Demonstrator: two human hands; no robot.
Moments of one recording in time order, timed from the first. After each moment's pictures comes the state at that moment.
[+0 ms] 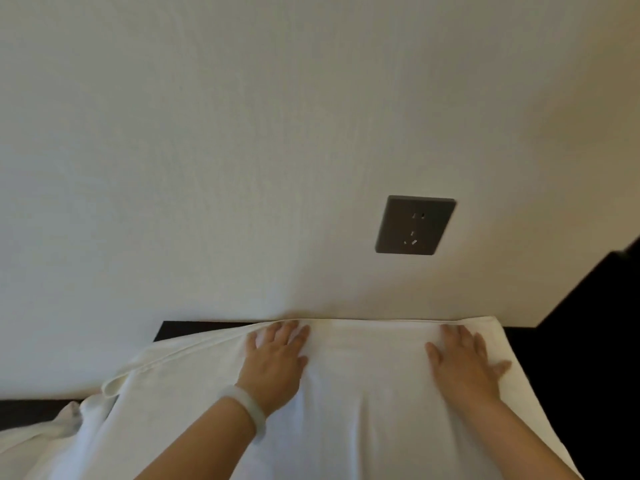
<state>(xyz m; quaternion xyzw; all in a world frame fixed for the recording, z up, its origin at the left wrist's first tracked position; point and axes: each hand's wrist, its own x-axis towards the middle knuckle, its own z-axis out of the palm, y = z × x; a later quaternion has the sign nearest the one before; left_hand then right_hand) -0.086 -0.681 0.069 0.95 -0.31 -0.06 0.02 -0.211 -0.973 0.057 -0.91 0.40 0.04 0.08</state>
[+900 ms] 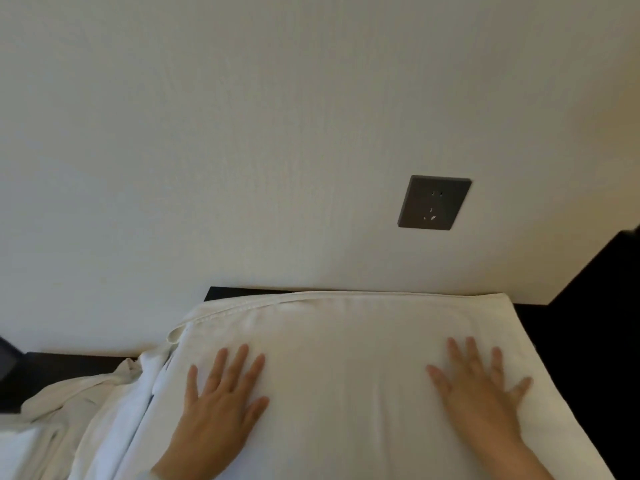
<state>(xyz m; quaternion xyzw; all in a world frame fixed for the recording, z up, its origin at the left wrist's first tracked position) -0.186 -0.532 0.074 0.97 -0.24 -0.06 0.01 -0.296 -0.890 0.062 -0.93 0.36 0.05 0.05</state>
